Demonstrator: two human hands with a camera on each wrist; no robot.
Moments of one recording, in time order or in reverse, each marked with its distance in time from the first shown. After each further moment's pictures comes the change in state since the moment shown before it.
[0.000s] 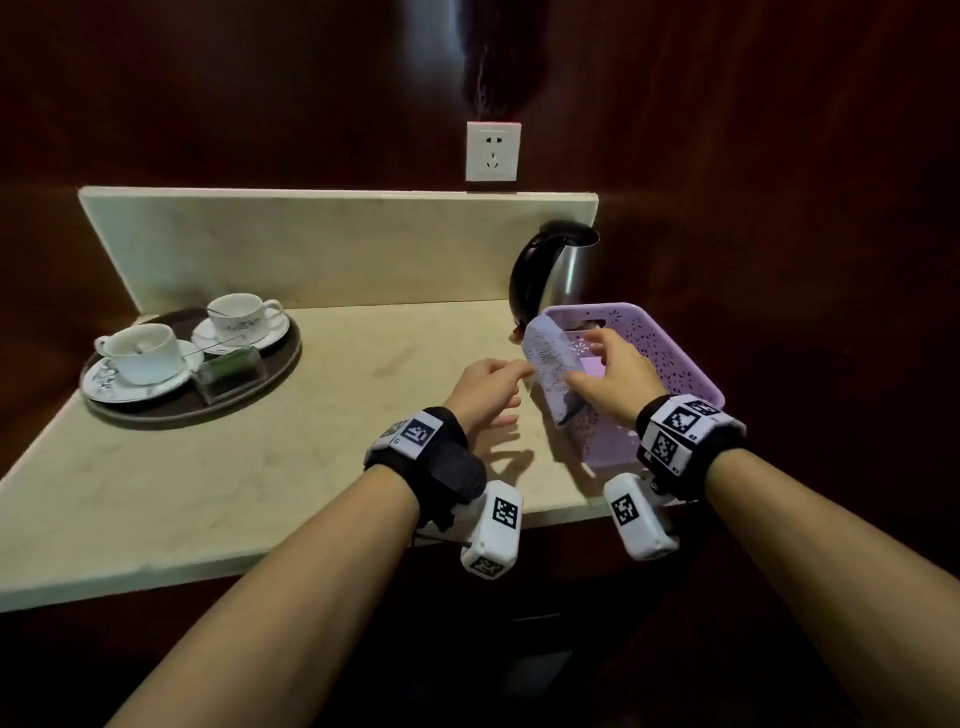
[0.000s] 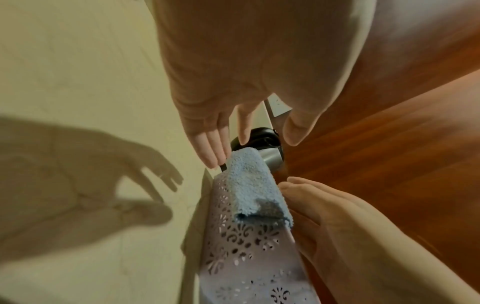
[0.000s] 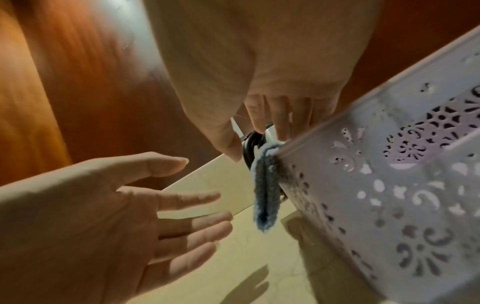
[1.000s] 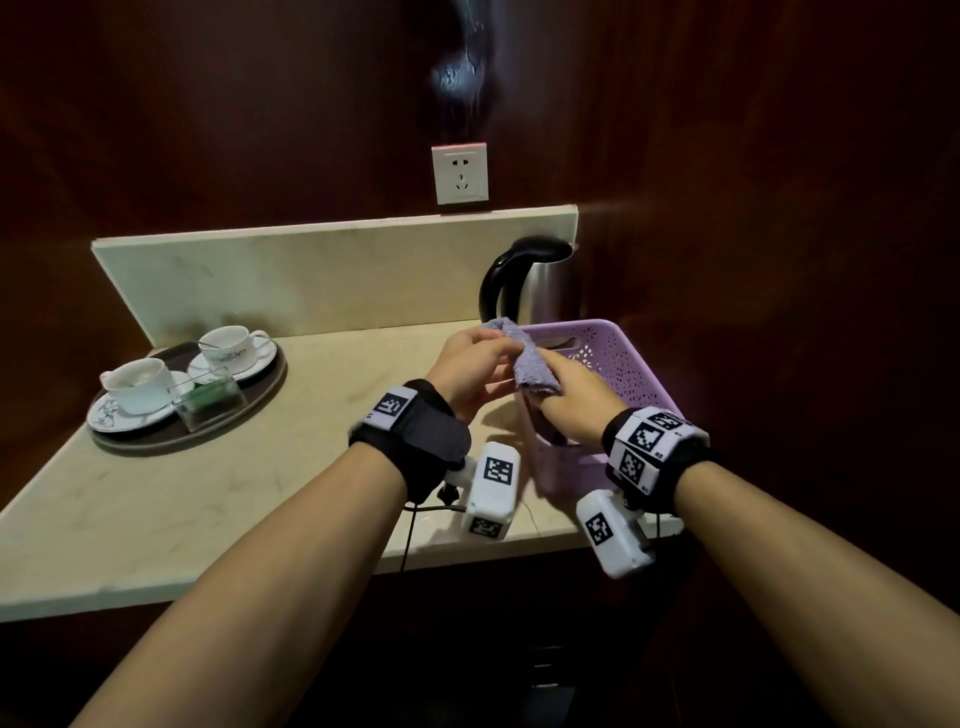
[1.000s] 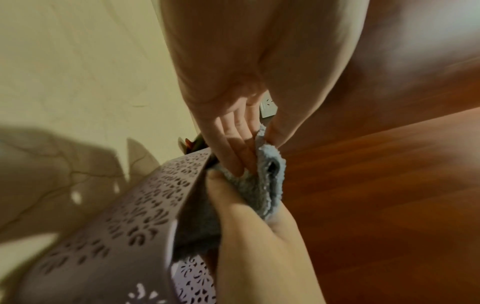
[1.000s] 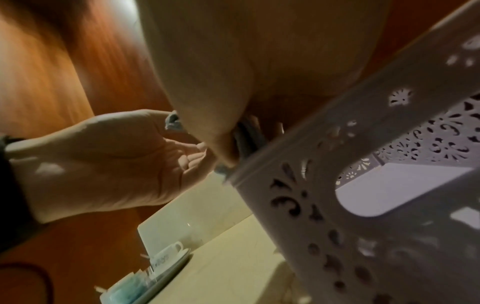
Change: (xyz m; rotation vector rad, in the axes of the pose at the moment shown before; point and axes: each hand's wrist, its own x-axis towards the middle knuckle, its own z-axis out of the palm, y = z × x) left_hand 0.013 0.059 0.058 -0.157 0.070 0.141; right_hand 0.020 0.027 -0.022 0.179 -0.213 -0.255
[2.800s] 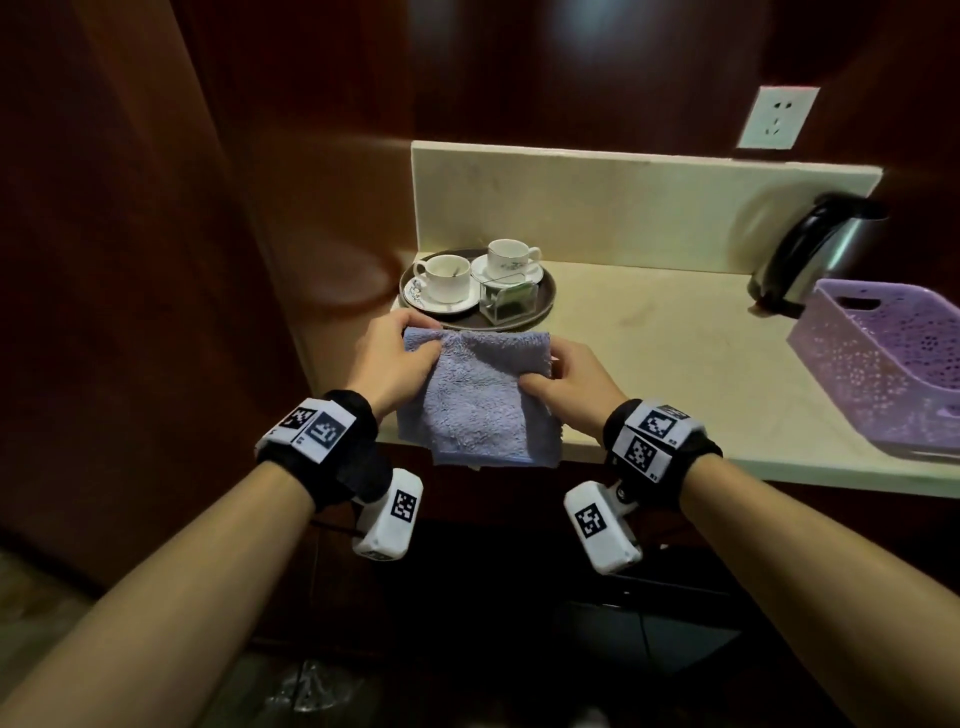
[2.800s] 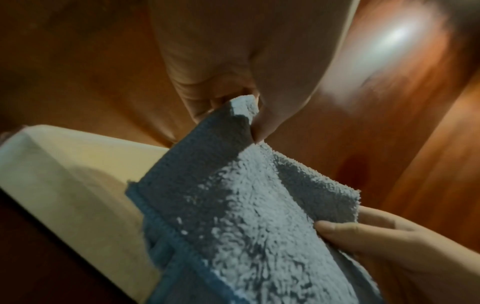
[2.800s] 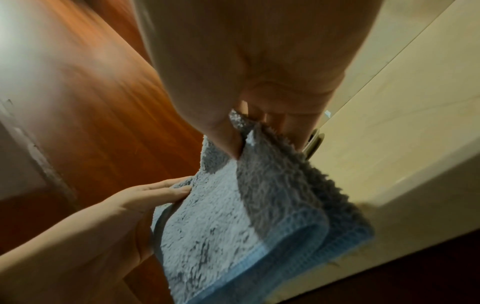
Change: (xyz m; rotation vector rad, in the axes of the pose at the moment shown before) left_hand -0.195 -0.029 -0.450 0.693 0.561 0.224; right_hand -0.029 -0.261 0.312 0.295 -0.104 -0.078
